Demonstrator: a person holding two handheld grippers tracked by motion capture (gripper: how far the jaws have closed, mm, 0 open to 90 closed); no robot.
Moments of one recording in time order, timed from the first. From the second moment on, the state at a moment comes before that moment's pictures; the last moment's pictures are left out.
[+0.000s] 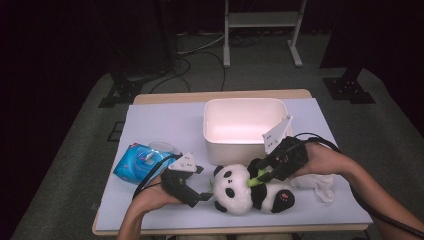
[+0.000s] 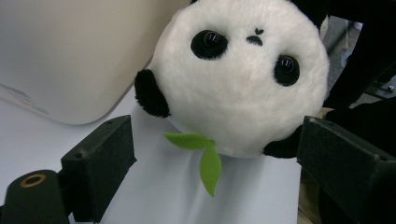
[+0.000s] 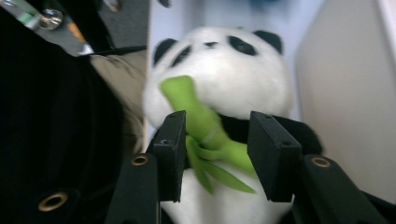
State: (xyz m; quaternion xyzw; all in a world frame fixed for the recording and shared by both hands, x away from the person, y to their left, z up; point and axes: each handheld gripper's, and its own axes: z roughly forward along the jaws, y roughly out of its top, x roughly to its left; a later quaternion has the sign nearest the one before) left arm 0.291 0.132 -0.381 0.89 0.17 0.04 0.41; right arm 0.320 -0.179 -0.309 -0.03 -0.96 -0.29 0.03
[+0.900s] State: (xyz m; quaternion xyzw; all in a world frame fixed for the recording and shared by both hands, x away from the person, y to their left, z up) left arm 0.296 0.136 -0.385 0.89 0.17 0.03 0.42; right arm 0.330 -0.156 -0.327 -0.02 -0.96 -0.27 0.00
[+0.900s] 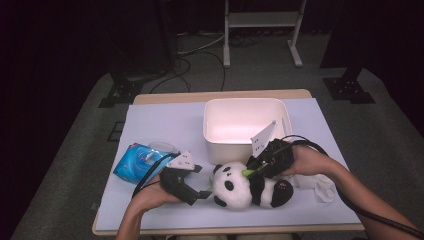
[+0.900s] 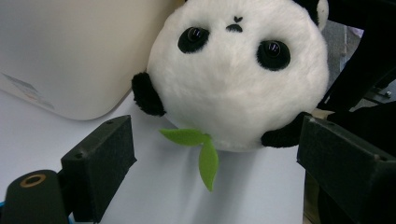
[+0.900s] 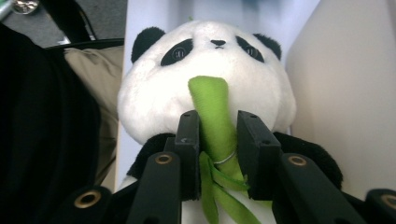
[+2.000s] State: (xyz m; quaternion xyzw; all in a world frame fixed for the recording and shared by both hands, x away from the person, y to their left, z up) left arm 0.301 0.142 -0.389 0.89 0.19 0.03 0.42; right arm 0.337 -0.156 -0.316 -0.01 -0.96 -0.28 0.03
